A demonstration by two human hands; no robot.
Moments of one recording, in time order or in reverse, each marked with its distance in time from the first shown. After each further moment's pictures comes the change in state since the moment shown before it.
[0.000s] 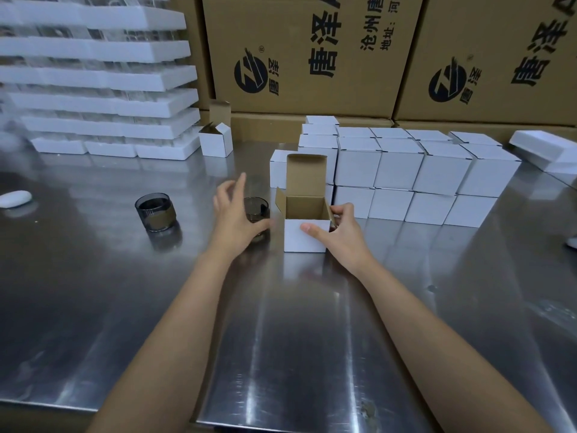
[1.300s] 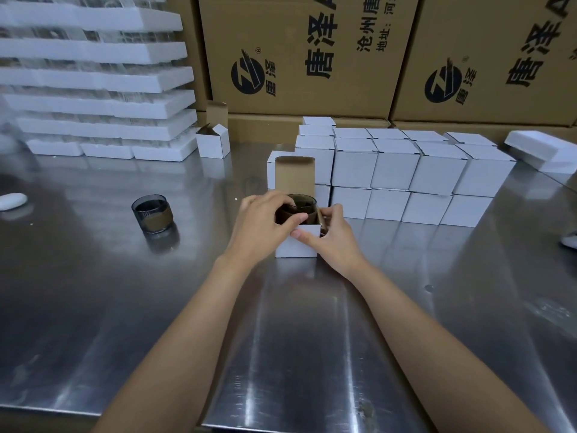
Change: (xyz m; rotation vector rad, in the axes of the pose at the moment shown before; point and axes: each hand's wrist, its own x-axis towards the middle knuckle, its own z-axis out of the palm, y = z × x) left_hand -0.012 0.043 0.015 0.074 -0.003 0.309; right_hand -0.007 -0.005 0.010 -0.052 -0.016 -0.088
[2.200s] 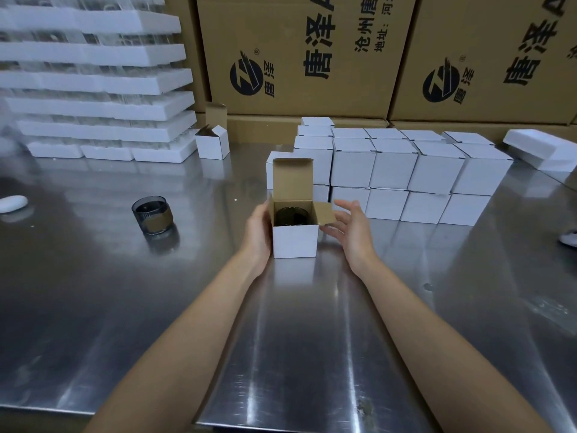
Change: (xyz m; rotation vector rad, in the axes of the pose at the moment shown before) left_hand -0.004 0.005 0.021 -1.390 -0.015 -0.787; right_hand 0.011 -0.001 -0.018 0.576 0.206 0.264
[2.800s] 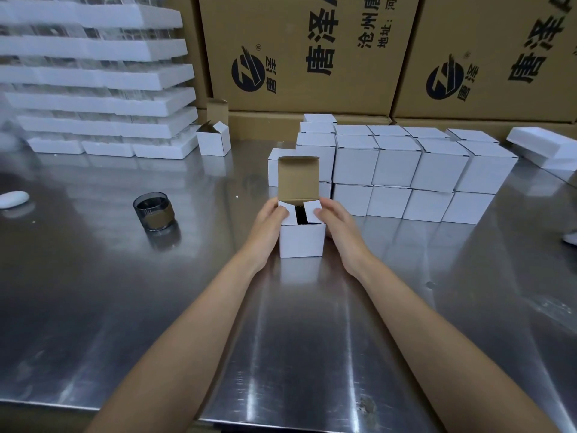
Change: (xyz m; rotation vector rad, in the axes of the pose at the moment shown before) left_hand -0.001 0.000 0.001 0.442 -0.034 0.214; right_hand -0.016 -0.004 0.014 -0.136 -0.216 -0.069
